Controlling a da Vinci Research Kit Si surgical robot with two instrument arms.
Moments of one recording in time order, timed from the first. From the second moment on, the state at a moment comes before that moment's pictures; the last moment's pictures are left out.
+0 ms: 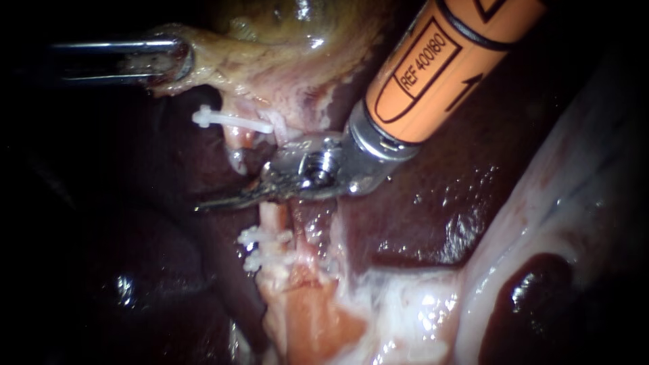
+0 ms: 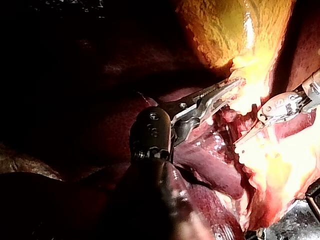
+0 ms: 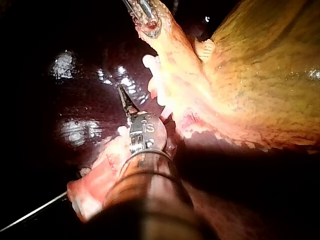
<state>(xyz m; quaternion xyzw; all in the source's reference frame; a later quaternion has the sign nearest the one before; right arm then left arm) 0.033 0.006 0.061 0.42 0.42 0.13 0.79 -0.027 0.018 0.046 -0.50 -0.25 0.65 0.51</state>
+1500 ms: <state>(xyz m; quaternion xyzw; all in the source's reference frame) 0.012 0.007 0.051 0.17 0.40 0.16 0.88 -0.027 0.018 0.046 -0.51 -0.26 0.65 0.51</state>
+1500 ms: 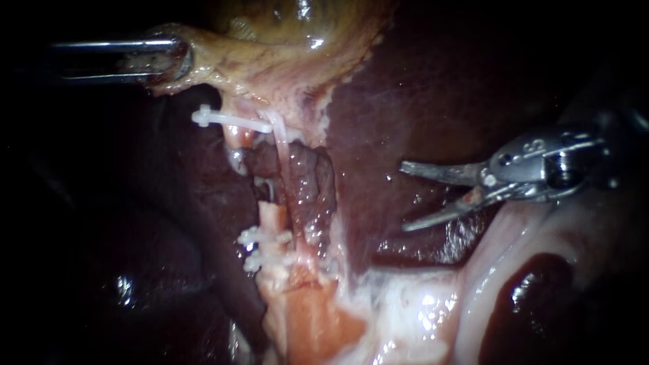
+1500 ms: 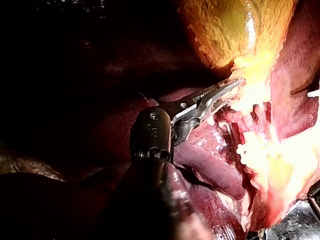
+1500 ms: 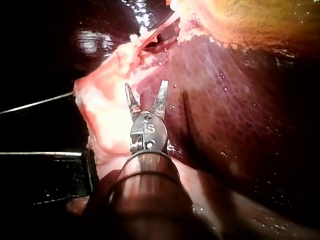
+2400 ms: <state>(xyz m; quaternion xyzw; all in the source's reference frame) 0.012 0.007 0.052 0.17 0.40 0.15 0.89 -0.031 0.018 0.051 -0.51 -0.25 0.66 0.50</state>
